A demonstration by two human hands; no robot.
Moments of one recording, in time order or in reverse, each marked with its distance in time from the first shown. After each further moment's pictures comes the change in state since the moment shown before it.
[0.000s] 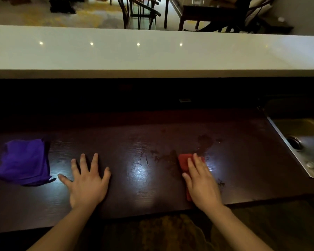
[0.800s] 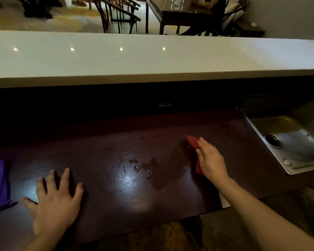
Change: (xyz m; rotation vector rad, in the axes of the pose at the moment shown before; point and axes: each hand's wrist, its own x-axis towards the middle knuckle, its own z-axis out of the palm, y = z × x) left_hand 0.001 0.001 0.000 -0.020 0.001 -0.019; right_hand 0.080 0.094 -0.038 0.175 0.169 0.078
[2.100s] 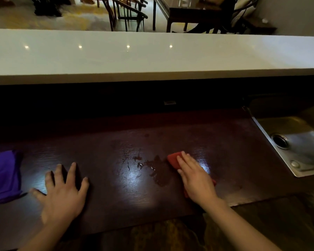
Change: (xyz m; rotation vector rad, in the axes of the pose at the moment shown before) left_hand -0.001 0.004 -0.006 0.031 -0.009 -0.024; right_hand -0.057 -0.043 0.032 -0.064 -0.116 -0.198
